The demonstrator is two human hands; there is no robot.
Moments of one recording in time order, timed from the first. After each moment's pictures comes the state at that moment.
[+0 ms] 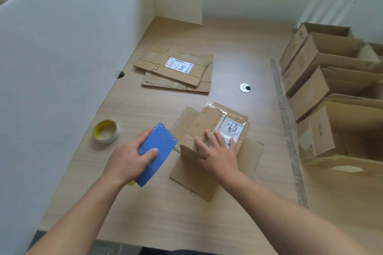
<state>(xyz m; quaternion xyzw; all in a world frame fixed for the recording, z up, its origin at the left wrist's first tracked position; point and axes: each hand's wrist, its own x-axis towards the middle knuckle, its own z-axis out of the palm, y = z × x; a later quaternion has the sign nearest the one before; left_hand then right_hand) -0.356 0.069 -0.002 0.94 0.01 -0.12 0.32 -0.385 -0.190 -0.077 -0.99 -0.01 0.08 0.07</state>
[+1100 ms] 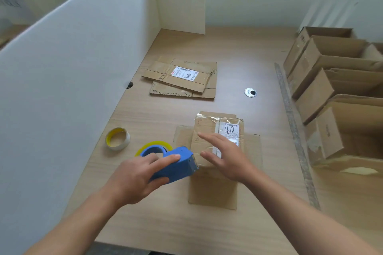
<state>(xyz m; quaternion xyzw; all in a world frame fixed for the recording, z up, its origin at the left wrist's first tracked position) -0.383 0.085 0.019 0.90 -0.40 0.04 0.15 -0.396 -0.201 -0.006 -0.89 -0.09 0.05 0.44</state>
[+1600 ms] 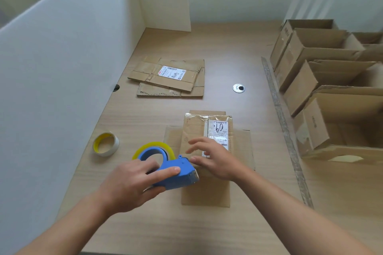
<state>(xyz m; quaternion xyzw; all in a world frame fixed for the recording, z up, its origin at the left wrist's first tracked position) -0.375 0.072 0.026 0.84 -0.52 0.05 0.12 -0.394 -0.204 -0.006 -0.87 -0.09 0.13 0.47</state>
